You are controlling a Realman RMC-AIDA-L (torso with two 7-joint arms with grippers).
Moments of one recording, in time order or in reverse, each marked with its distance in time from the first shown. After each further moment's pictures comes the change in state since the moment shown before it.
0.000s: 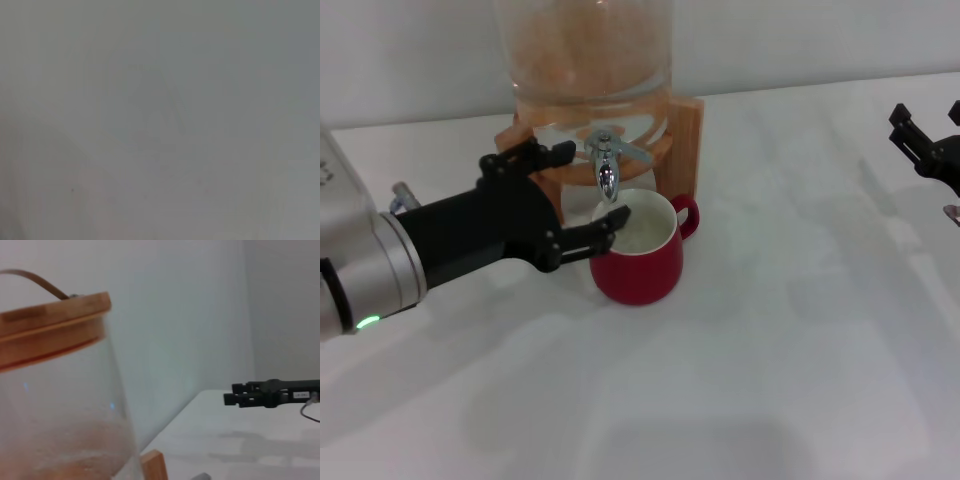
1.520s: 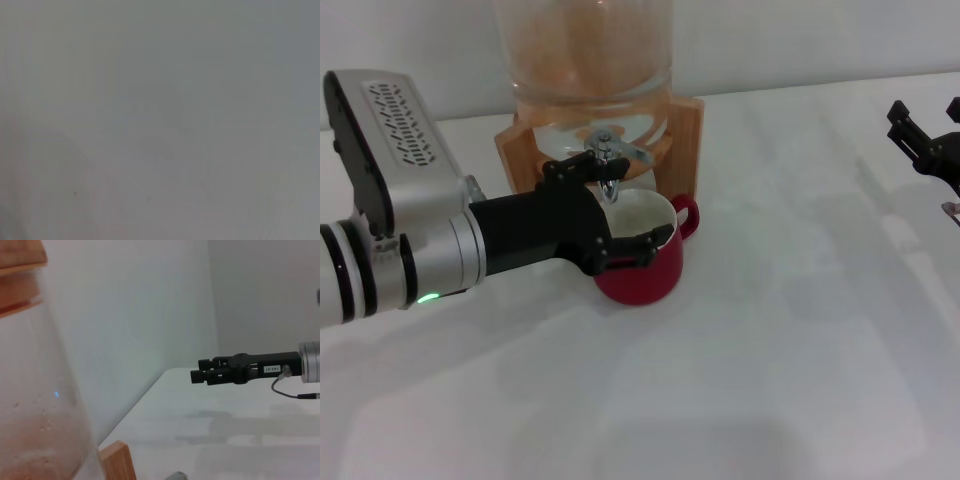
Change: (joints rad) left arm -0.184 0.003 0.031 -0.175 0.040 -0.008 -0.004; right arm 0.004 0.000 0.000 -0.002 0.000 -0.002 0.000
